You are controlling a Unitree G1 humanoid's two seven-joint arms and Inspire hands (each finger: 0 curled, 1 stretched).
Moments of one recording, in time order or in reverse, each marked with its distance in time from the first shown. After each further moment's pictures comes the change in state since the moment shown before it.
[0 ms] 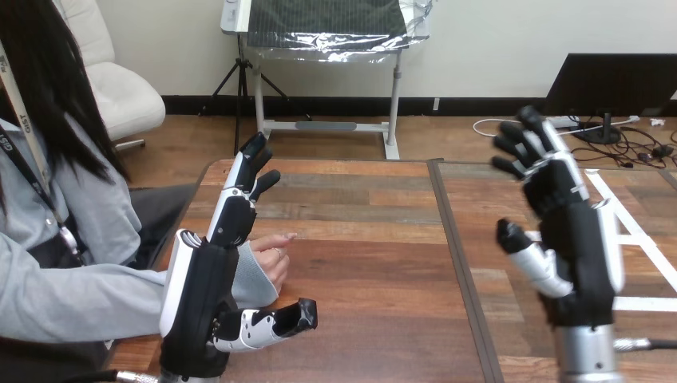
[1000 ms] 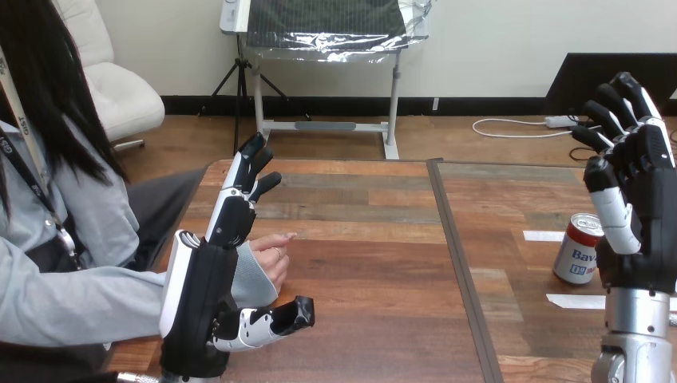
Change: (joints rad) left arm 0.000 -0.013 0.017 0.005 0.005 0.000 -0.003; right arm -0.120 -0.065 -0.151 0.050 0.115 0.134 0.025
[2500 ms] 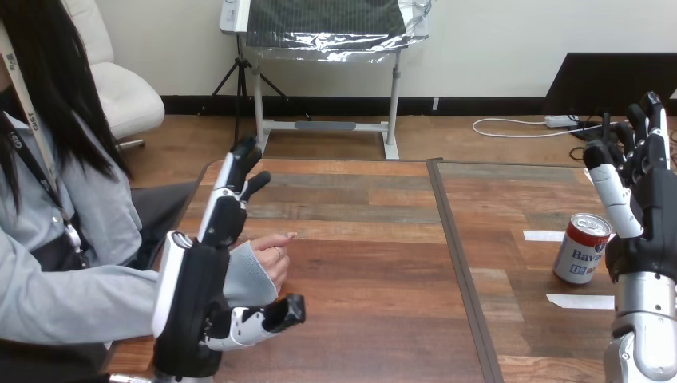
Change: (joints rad) left arm 0.000 0.001 0.030 0.009 -0.005 0.000 -0.016; right arm -0.130 -0.074 -0.068 0.226 -0.069 0.163 -0.072
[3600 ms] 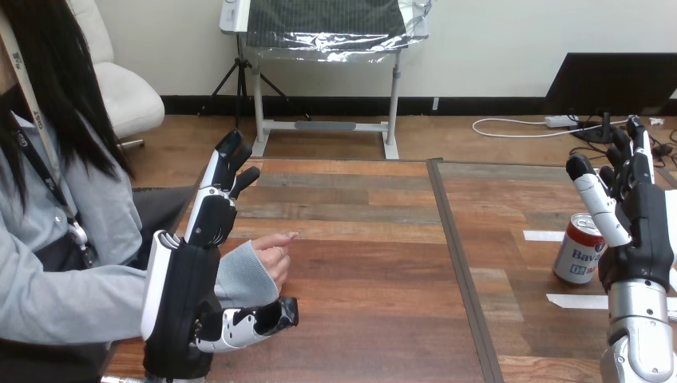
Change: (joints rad) left arm 0.001 0.014 -0.001 0.000 -0.048 -0.028 -0.023; right arm -0.021 -0.011 -0.008 0.083 -0.055 0.057 -0.036
